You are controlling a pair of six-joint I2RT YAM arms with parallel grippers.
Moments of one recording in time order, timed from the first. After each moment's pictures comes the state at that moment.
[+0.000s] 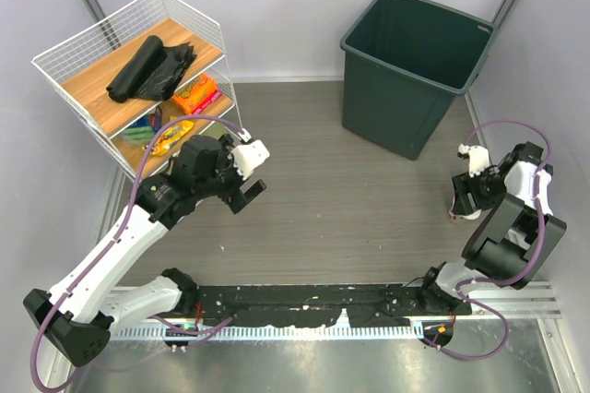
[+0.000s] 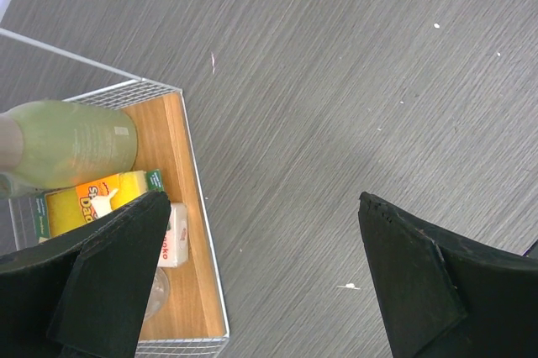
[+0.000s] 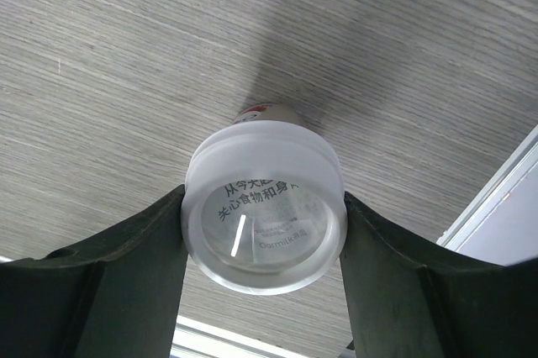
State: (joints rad) left arm -0.61 0.99 1.07 -0.73 0.08 0.42; right arm -0.64 1.47 0.99 -0.90 -0.37 -0.97
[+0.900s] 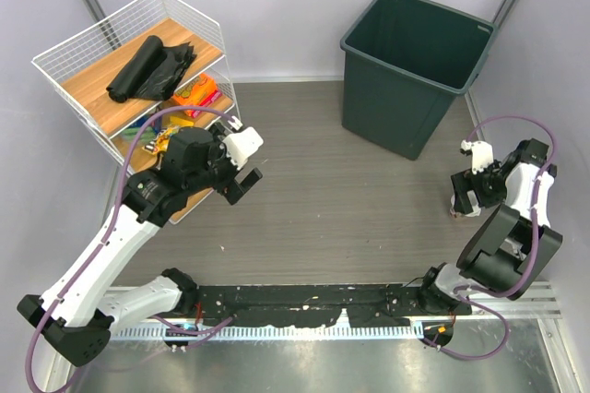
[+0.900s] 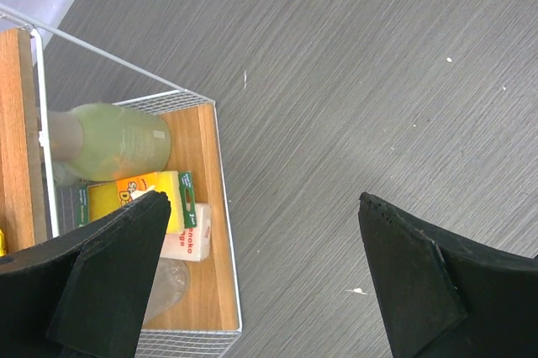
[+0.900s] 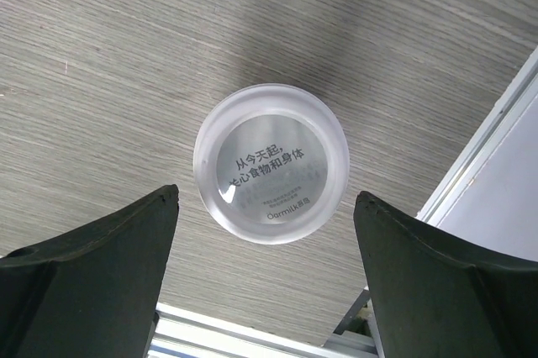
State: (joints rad) left arm -0.61 0.99 1.19 -0.79 0.03 0.39; right arm -0.64 1.41 1.01 -0.92 -0.37 -0.97
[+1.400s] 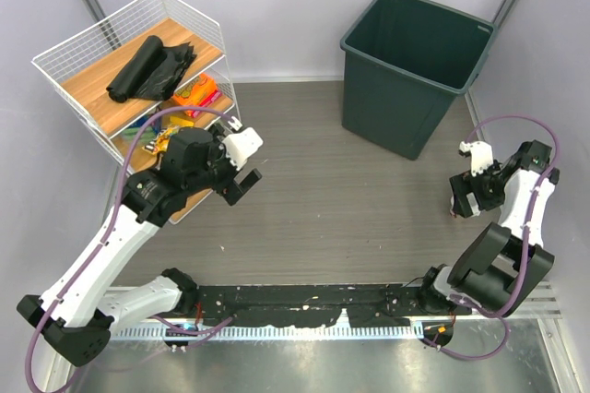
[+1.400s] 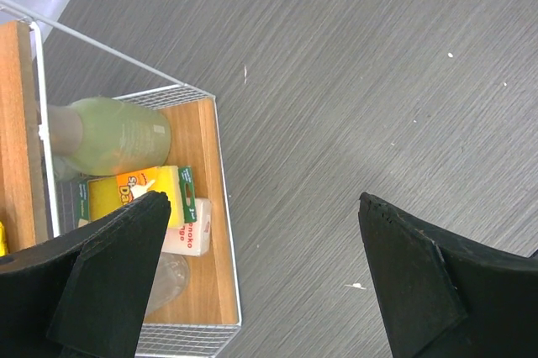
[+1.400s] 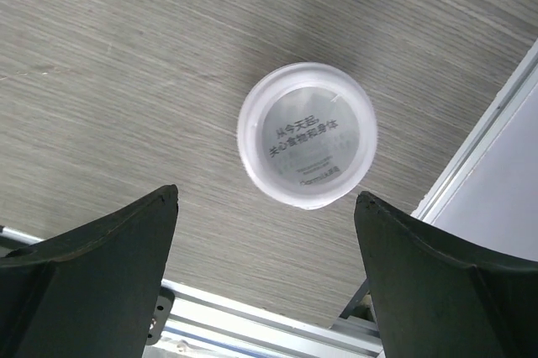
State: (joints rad) left arm -0.61 0.99 1.20 -0.81 0.03 0.39; right arm -0.64 1.30 1.01 -0.99 -0.39 -1.00
